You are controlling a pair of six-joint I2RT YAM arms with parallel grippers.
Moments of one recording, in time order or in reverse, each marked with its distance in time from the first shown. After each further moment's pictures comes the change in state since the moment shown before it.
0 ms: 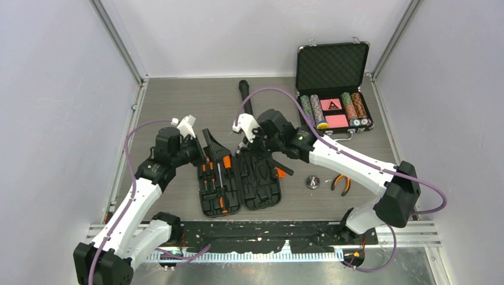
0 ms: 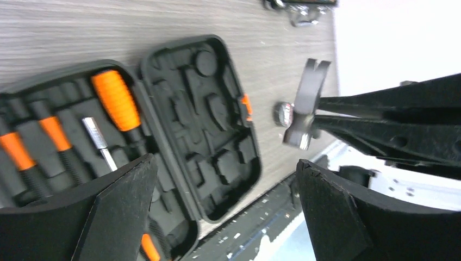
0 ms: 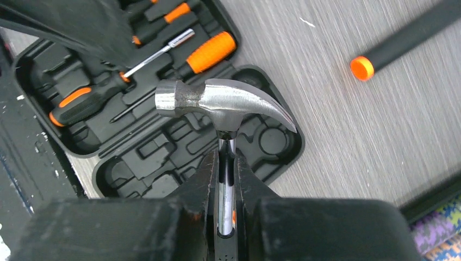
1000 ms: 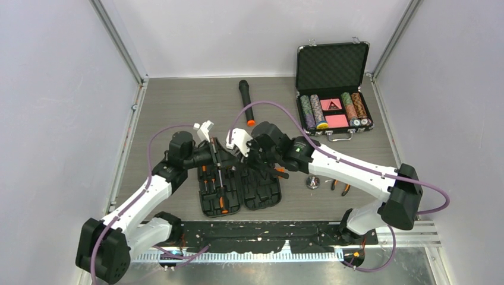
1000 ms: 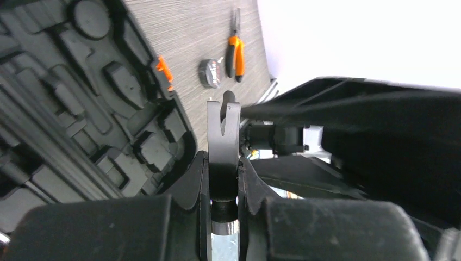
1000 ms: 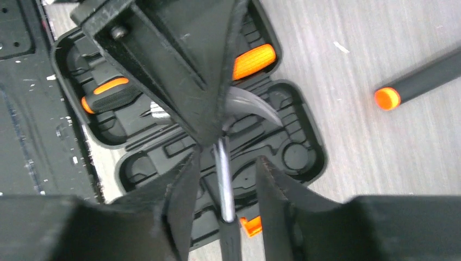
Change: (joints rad) left arm -0.107 0.126 -0.154 0.448 0.338 -0.238; right arm 0.138 -0.033 -0.047 0.023 -0.019 -0.086
